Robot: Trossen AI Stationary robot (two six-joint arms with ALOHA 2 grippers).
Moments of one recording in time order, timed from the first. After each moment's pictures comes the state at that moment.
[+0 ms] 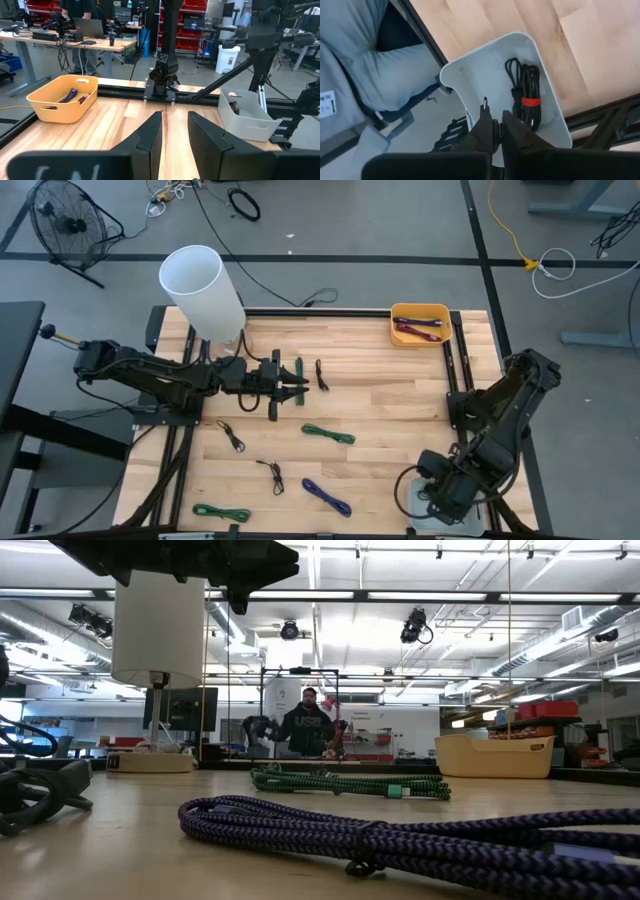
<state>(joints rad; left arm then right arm) -0.05 1.20 0.60 0.57 -0.09 -0.10 0.90 1.54 1.51 -1.30 -0.12 1.44</state>
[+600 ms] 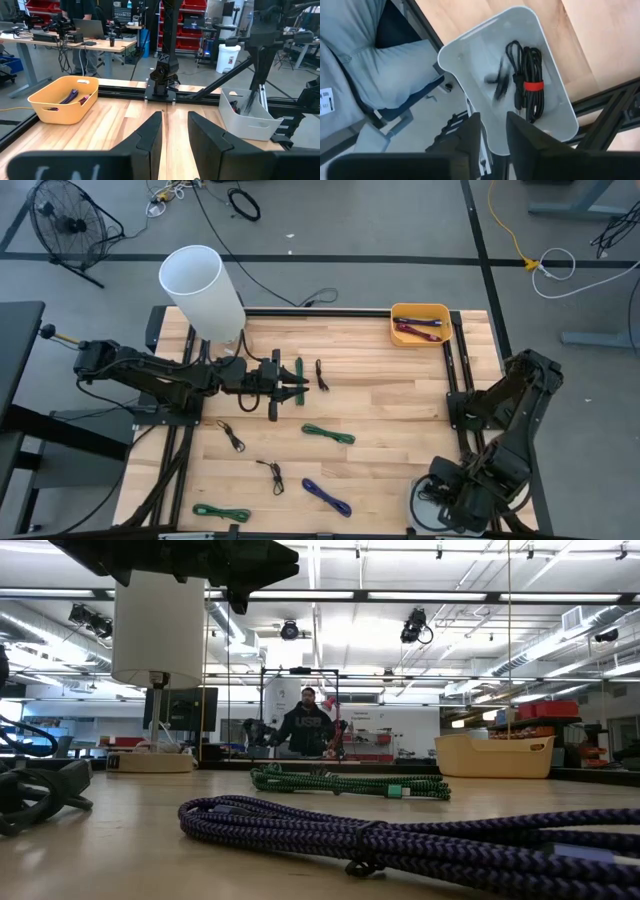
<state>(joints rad) -0.05 1.20 0.60 0.57 -0.09 -0.08 0.99 1.54 1.51 -1.30 -0.09 1.56</state>
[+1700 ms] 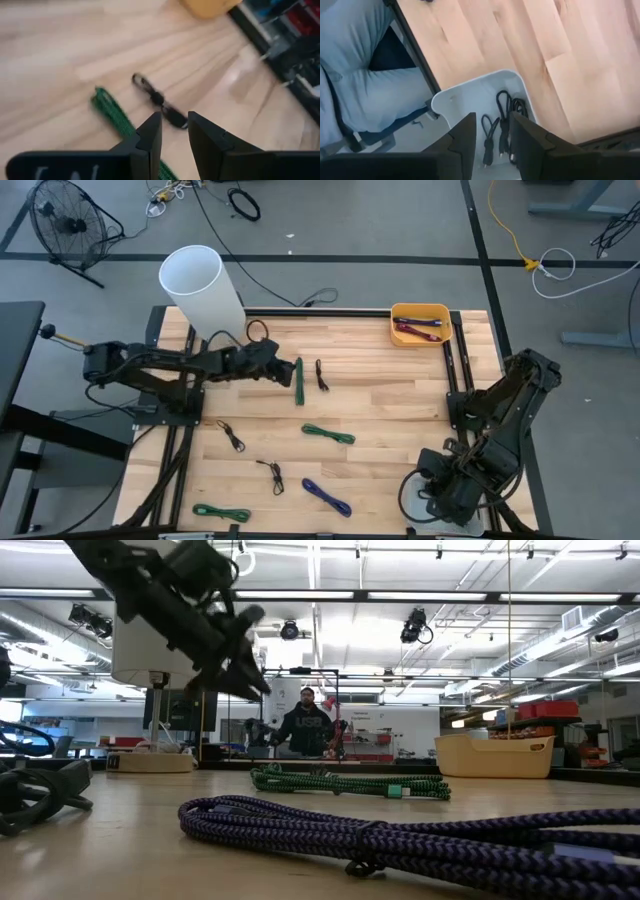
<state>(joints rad) 0.21 1.30 0.60 0.11 -0.20 -0.76 0.91 1.54 1.51 -1.31 0.07 1.35</state>
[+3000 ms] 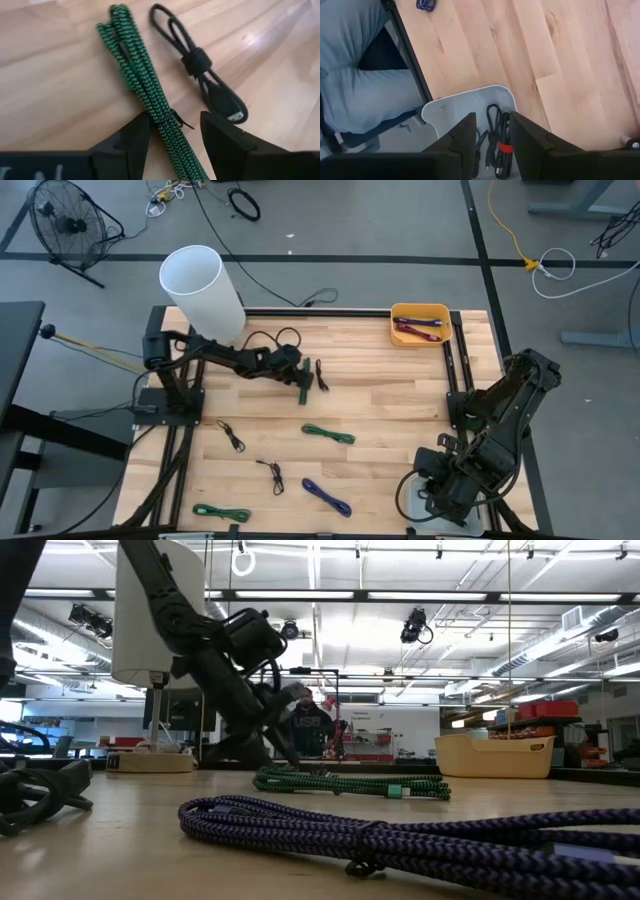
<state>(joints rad) 0.27 1.79 0.76 0.20 0.01 -0.83 0.90 1.54 1.51 -1.32 0.12 1.24</state>
